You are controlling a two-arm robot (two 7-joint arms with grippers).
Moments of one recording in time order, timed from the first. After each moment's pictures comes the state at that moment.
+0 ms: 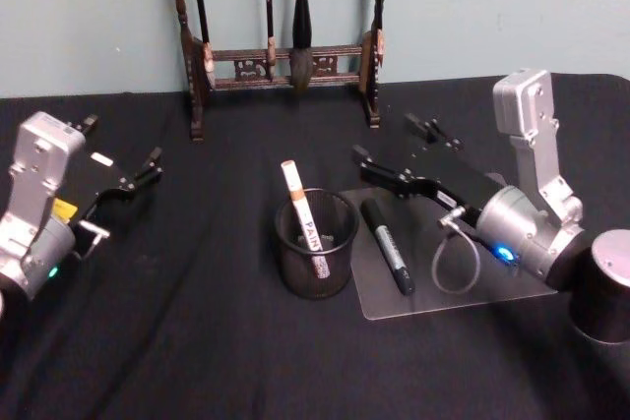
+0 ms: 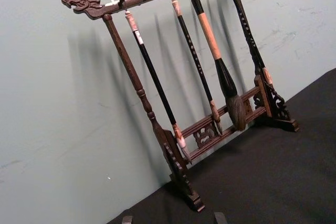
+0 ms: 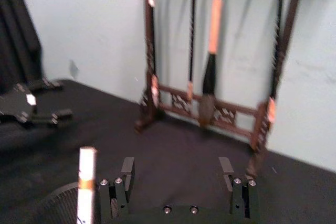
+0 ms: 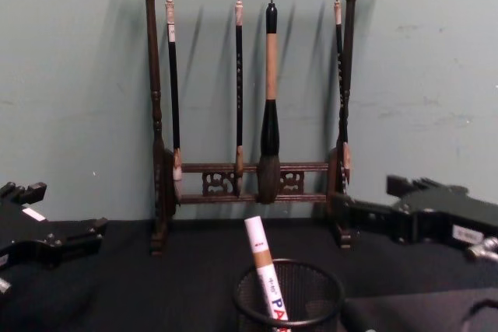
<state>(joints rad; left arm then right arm) -0.20 0.60 0.45 -1.41 -0.25 -0.12 0.03 0.19 0.36 -0.36 -1.52 0.37 0.05 0.34</state>
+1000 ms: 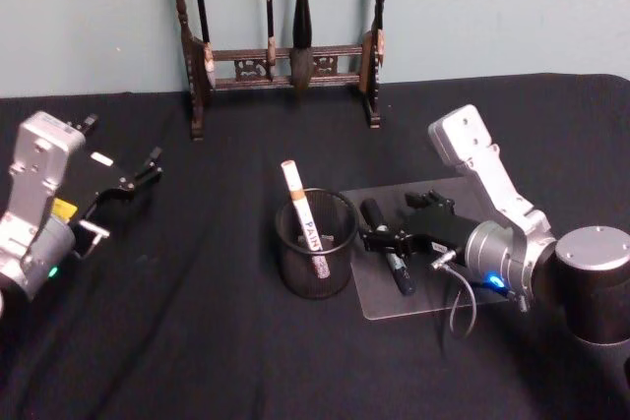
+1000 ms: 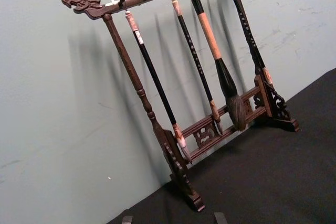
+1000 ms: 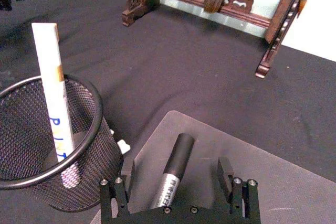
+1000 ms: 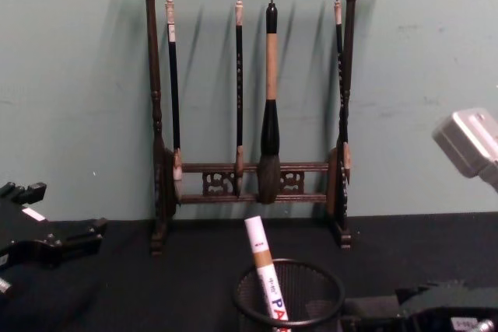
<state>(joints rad) -0.20 0.60 0.45 -1.41 -0.25 -0.12 0.03 0.21 0.38 -0.41 -1.53 0.25 0.46 0.30</state>
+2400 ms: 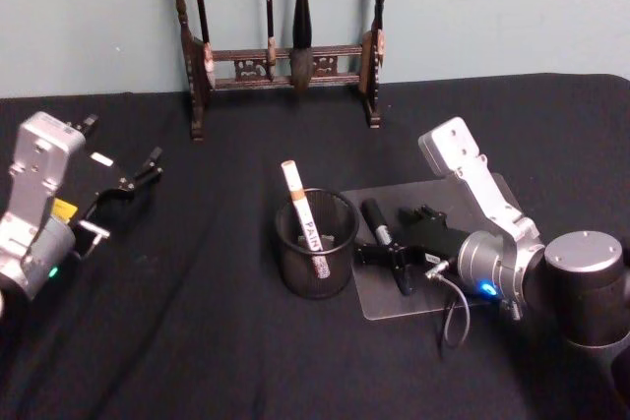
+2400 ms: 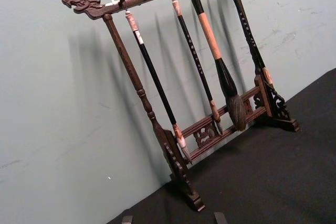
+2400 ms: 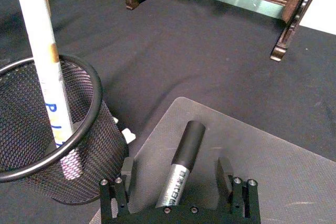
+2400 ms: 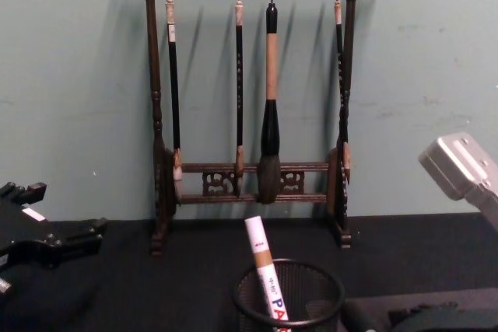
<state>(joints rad) -0.20 0.60 0.45 -1.41 -0.25 -0.12 0.03 0.22 0.34 -0.40 -1.47 0.21 0.49 0.35</state>
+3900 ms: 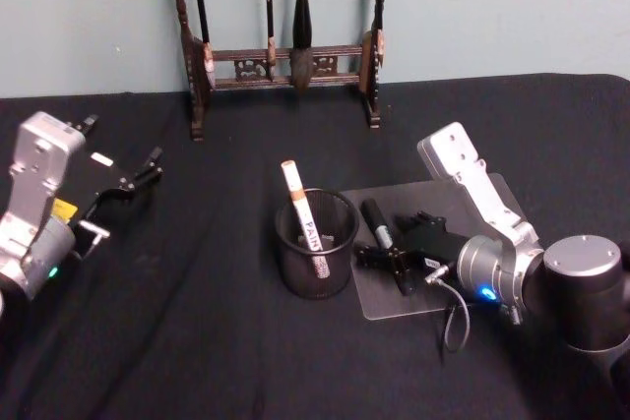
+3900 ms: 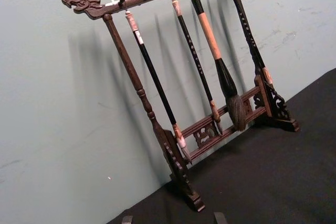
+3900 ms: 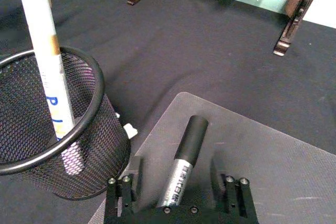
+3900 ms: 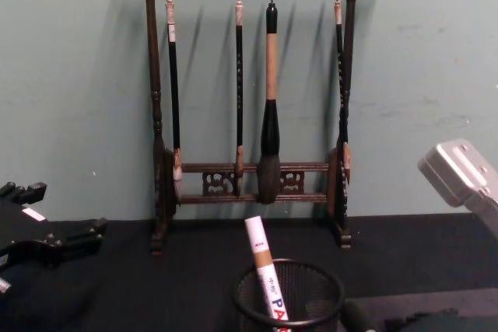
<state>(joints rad) -0.20 0.60 0.45 -1.41 -0.25 -0.12 0.03 0.21 0.34 -0.40 -1.47 0.20 0.49 0.35</state>
